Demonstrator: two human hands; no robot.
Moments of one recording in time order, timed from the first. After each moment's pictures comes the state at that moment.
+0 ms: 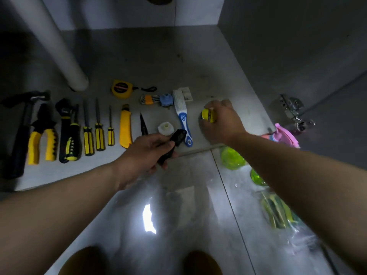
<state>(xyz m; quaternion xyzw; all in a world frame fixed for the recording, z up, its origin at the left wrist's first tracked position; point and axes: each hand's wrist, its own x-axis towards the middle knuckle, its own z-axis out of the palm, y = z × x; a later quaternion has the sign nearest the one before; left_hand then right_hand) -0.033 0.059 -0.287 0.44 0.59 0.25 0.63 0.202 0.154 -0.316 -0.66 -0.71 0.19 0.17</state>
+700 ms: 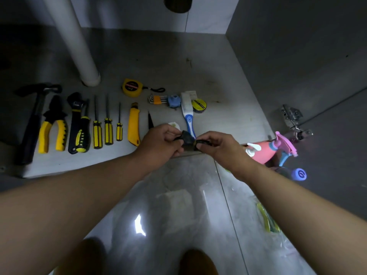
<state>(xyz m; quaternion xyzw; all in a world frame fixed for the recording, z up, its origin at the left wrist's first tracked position) -0.017 0.063 -0.279 0.41 0.61 0.34 0.59 0.183 0.079 -0.292 -0.59 -0.59 0.50 0.25</state>
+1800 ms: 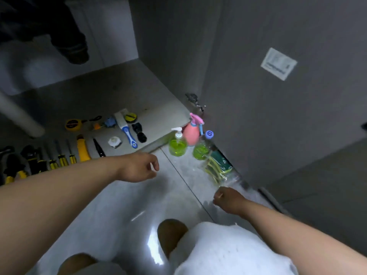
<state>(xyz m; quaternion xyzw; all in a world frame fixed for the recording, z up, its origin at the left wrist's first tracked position) 0.071 -0.006 -0.172 0.82 0.41 -0.23 0.33 0.347 -0.175 -0.306 -0.78 -0.44 0.44 0.03</state>
